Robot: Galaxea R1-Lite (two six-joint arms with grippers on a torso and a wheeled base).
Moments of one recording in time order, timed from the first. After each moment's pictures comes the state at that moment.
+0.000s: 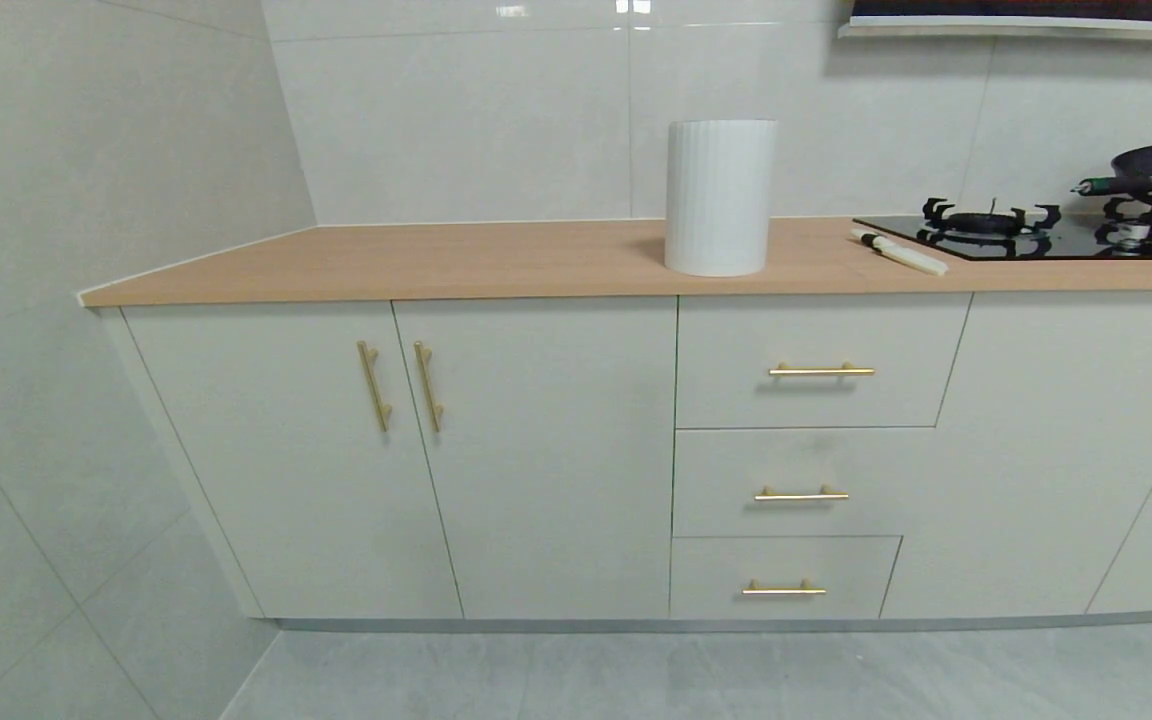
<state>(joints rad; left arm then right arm) 0.00 0.00 0.00 0.00 0.00 0.00 0.00 0.00 0.00 0.00 0.04 -0.03</state>
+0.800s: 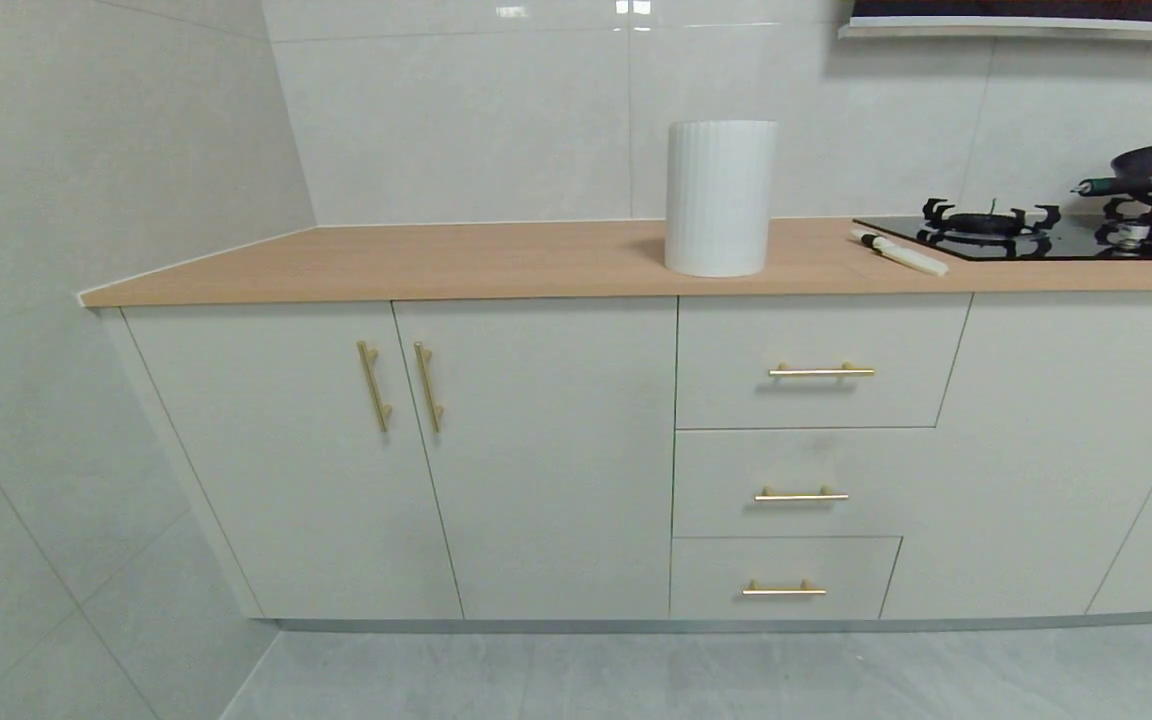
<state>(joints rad) 0.00 0.00 0.00 0.00 0.00 0.00 0.00 0.00 0.00 0.00 0.04 -0.03</state>
